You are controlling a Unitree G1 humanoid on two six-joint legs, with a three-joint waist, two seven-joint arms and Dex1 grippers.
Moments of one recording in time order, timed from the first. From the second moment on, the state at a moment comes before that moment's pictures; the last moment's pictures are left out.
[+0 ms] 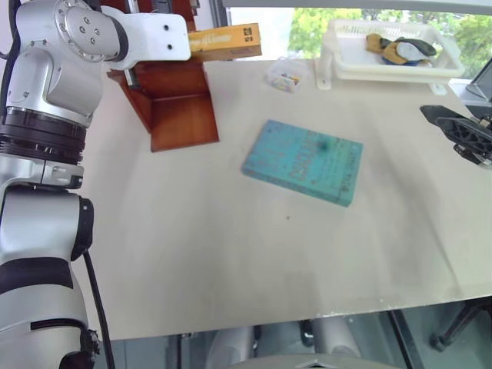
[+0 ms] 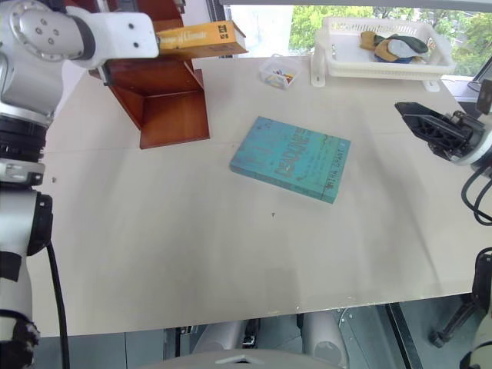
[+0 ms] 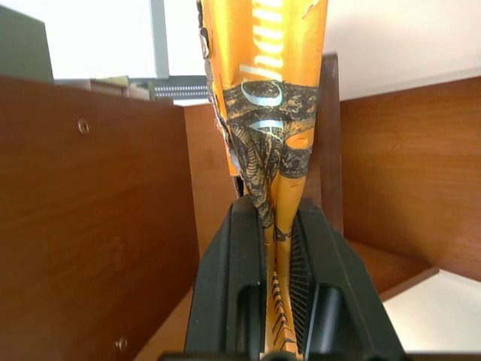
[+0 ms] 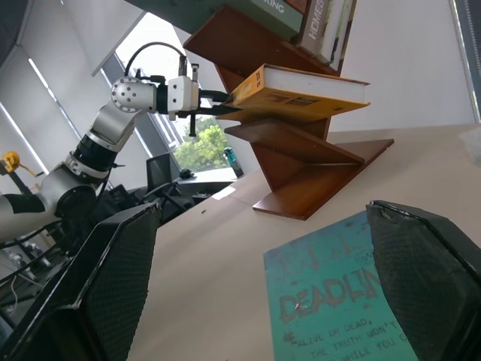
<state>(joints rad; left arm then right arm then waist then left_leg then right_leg) -1.32 0.93 -0.35 0.48 0.57 0.12 -1.01 -0.81 -0.93 -0.15 0.70 0.90 0.61 1.55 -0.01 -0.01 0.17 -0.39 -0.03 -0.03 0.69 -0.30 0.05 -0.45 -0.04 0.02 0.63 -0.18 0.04</state>
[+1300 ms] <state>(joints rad) -0.85 0.90 0.17 -0.16 -0.07 0.60 -1.20 -0.57 -1.04 -0.14 0.58 0.88 0.56 1.55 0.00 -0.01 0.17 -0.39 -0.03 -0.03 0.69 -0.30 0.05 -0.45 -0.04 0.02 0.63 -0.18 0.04</state>
